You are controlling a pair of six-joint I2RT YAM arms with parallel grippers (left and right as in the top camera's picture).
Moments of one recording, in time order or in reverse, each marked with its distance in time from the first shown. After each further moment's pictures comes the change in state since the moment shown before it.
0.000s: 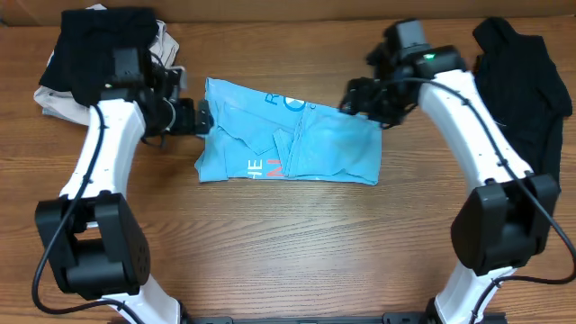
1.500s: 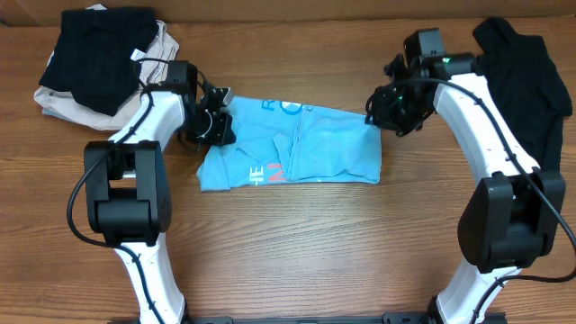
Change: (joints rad) left arm -0.093 0.324 0.111 -0.036 0.124 0.089; right arm -0.061 0.000 -0.112 0.019 0.012 -0.054
